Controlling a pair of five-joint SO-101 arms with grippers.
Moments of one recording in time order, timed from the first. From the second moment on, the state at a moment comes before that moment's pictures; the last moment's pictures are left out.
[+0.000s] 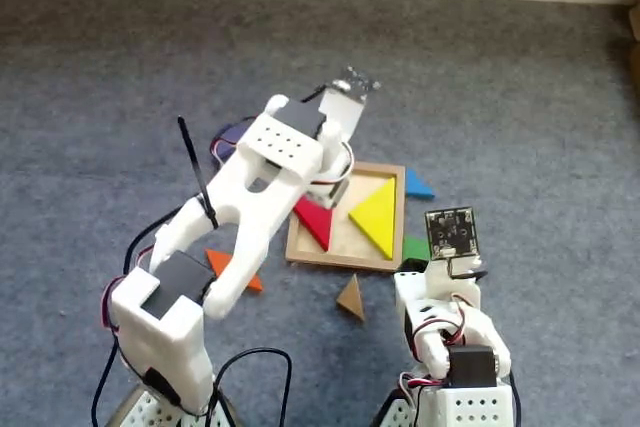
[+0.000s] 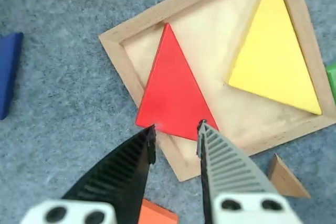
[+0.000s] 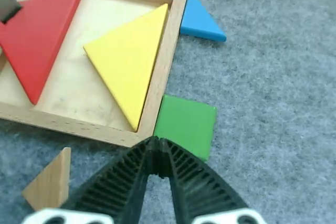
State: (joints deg) left arm 23.4 16.6 -5.3 79.2 4.6; right arm -7.0 -104.3 96.0 61.9 7.9
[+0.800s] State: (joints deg) left arm 16.5 20.5 1.9 56.1 6.8; right arm -7.0 -104.3 96.0 61.9 7.9
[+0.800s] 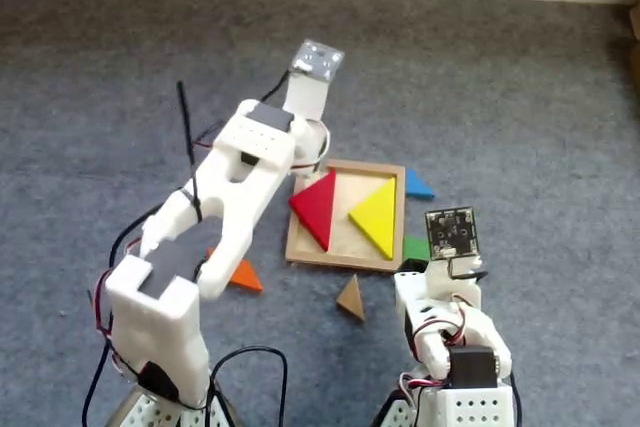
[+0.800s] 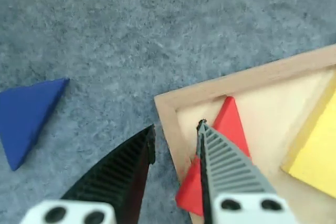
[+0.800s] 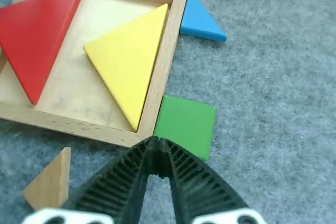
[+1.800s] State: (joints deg) left arm 23.7 36.3 -22.2 81.6 2.7; right arm -7.0 -104.3 96.0 61.9 7.9
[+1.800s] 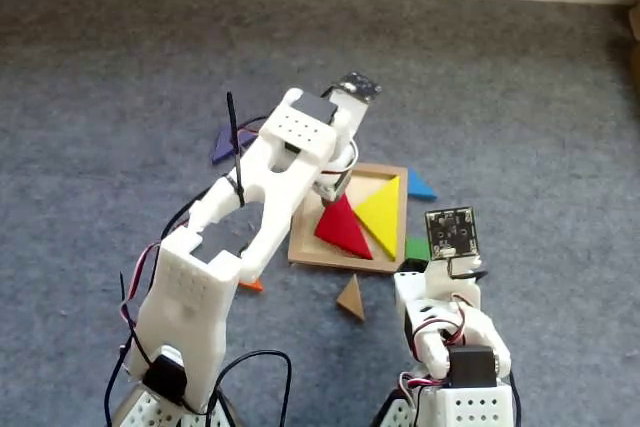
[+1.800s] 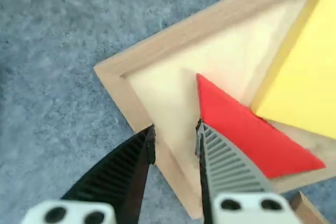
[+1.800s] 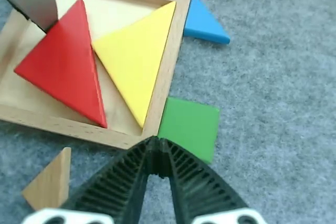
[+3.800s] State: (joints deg) left arm 27.0 31.5 -9.7 80.5 21.7; right arm -7.0 -104.3 96.0 61.9 7.9
